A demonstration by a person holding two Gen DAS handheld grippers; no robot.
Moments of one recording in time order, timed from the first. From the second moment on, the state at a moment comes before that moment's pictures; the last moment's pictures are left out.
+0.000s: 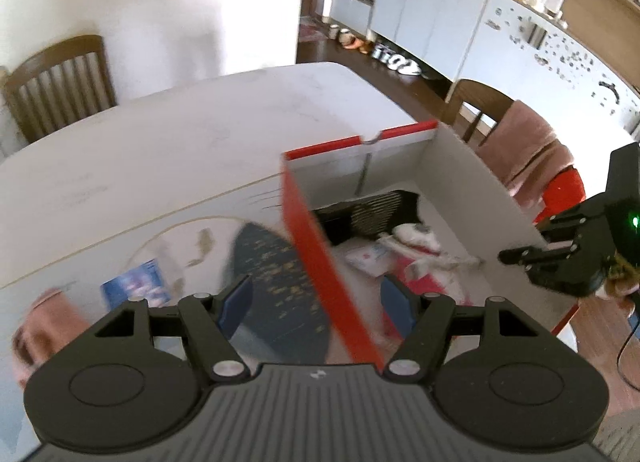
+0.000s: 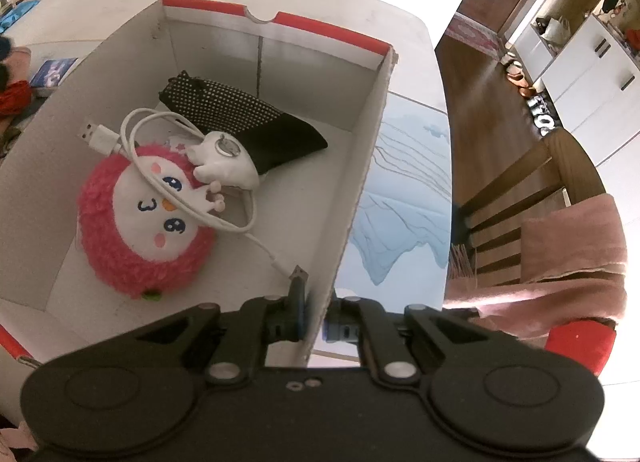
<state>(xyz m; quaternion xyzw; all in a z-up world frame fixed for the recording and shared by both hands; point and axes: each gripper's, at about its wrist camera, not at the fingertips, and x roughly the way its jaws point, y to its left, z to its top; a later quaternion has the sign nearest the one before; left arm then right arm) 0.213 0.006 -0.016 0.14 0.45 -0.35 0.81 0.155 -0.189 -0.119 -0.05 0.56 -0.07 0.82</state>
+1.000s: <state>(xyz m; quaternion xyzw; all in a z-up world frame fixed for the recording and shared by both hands) 0.238 0.190 -0.091 0.16 0.48 -0.16 0.85 0.159 -0.185 -0.122 -0.05 0.57 -0.08 0.82</state>
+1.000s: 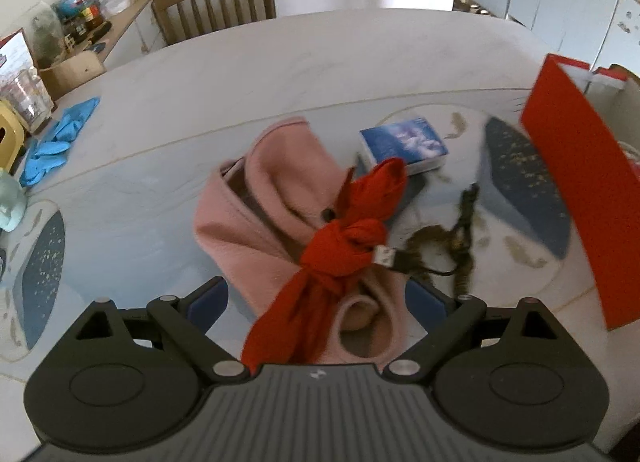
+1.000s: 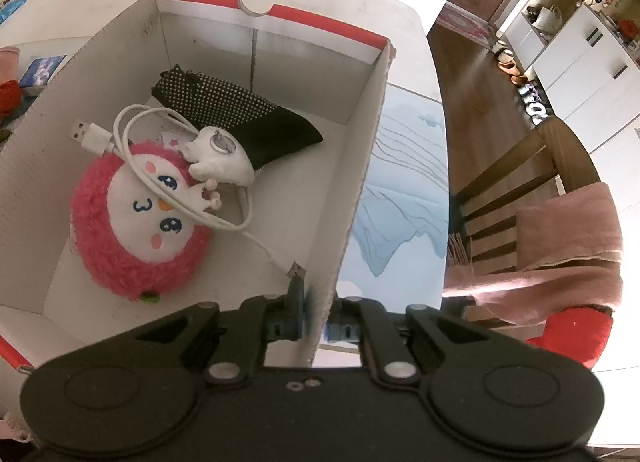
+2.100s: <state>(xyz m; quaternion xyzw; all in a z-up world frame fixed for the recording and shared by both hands) 0.241 0.183 -0.083 0.16 0.46 -0.19 0.85 0.156 -0.180 -0.124 -0.05 0.57 -0.08 0.81</state>
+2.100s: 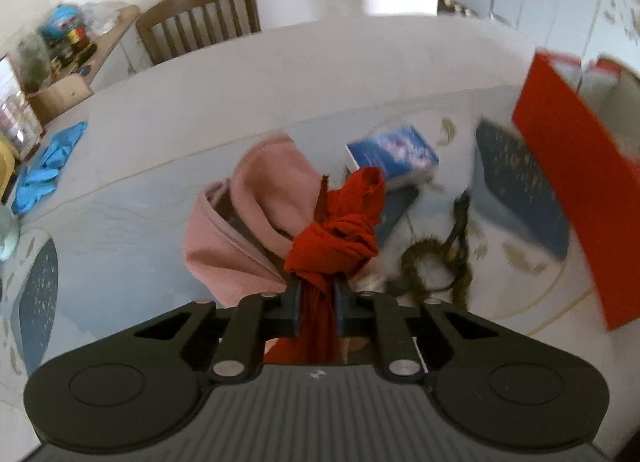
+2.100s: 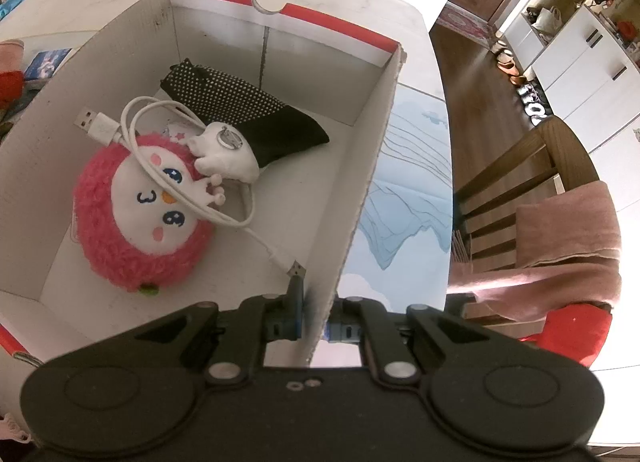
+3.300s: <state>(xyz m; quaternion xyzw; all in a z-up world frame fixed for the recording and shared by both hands) 0.187 -0.057 -0.013 0.18 0.38 -0.44 0.79 0.154 -0.181 -0.124 -0.05 0.56 -0.07 0.82</state>
